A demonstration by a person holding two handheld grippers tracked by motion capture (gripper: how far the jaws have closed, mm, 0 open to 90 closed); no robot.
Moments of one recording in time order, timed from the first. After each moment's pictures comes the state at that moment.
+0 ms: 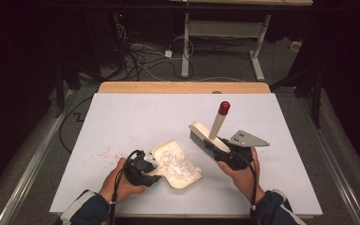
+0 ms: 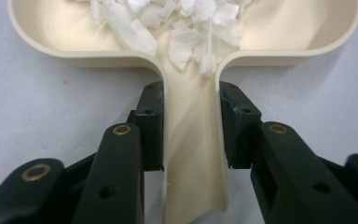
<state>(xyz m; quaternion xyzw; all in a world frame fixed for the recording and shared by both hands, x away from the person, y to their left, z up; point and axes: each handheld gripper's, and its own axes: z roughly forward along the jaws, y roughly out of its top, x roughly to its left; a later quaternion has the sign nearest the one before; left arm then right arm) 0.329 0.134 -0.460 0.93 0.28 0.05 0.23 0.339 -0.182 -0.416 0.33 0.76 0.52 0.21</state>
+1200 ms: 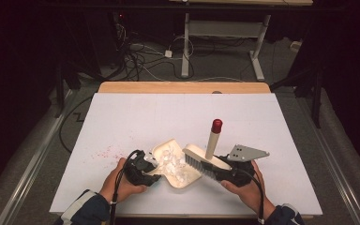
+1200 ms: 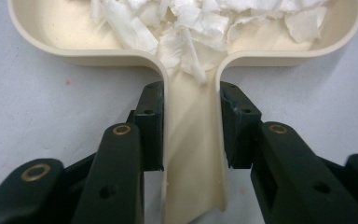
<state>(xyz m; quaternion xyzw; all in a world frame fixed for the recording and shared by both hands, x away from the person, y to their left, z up) 0.330 0.135 -0.461 0.93 0.29 0.05 0.23 0.313 -0.180 -0.422 0.27 0.81 0.51 0.13</state>
